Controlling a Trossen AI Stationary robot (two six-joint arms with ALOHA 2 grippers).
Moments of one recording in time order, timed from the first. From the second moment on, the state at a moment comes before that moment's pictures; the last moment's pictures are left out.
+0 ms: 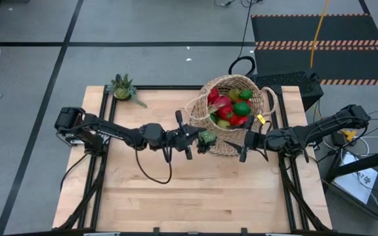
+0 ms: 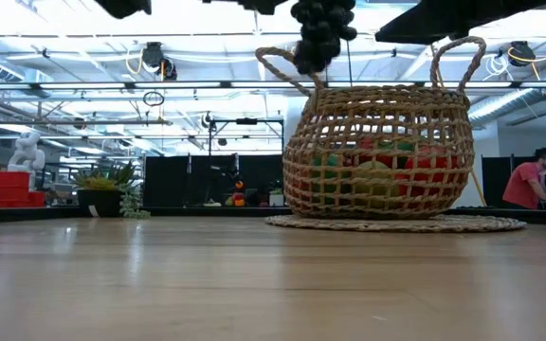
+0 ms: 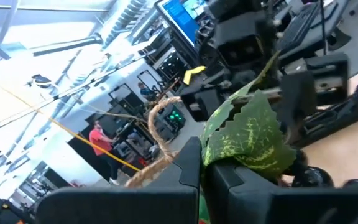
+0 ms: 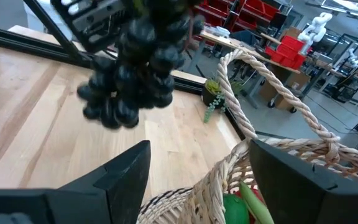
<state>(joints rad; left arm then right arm) -0.13 1.61 0.97 0.80 -0.32 0.78 0.30 0.87 0.52 0.13 0.57 -0.23</state>
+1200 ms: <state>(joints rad) -0.11 1.45 1.07 0.57 -0.45 0.02 0.30 0.87 0.52 0.00 0.58 -0.33</state>
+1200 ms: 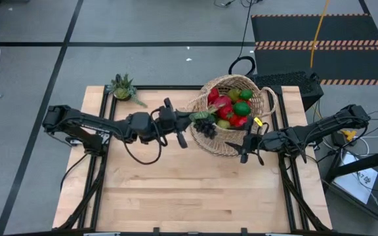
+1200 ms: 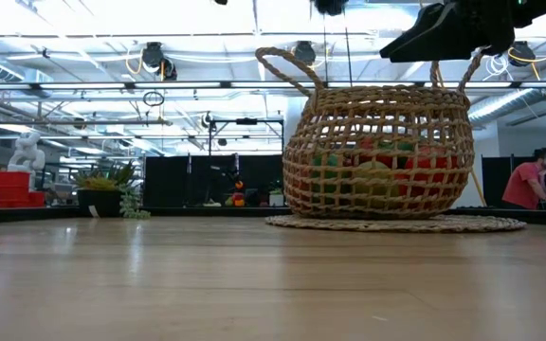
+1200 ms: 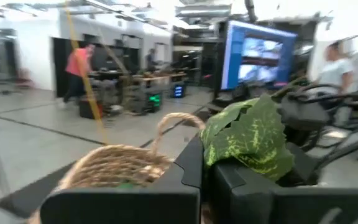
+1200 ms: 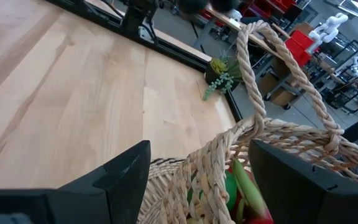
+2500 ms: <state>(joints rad) -0.12 1.45 1.07 0.59 -0.31 -0.03 0.31 0.87 0.52 0.01 0.57 -0.33</state>
